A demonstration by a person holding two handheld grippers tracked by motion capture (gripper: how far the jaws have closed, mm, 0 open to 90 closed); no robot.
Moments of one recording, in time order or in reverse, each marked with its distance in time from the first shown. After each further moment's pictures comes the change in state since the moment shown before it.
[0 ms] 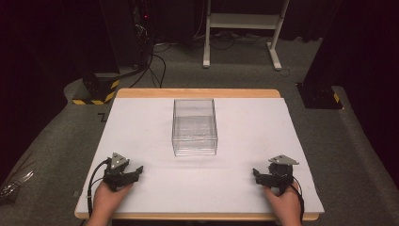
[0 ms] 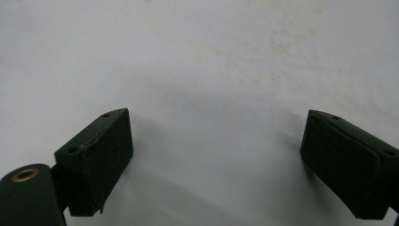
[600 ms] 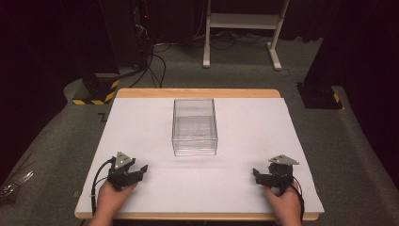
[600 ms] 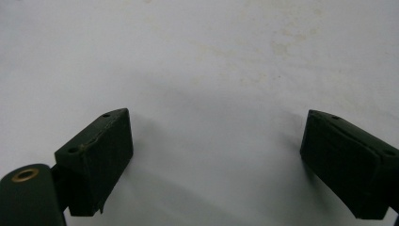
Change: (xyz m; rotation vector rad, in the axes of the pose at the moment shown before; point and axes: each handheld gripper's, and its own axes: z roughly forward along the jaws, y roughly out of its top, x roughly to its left) left arm -0.018 0.010 -0.001 -0.038 -0.054 0.014; right arm 0.000 0.000 0.000 0.000 0.001 0.000
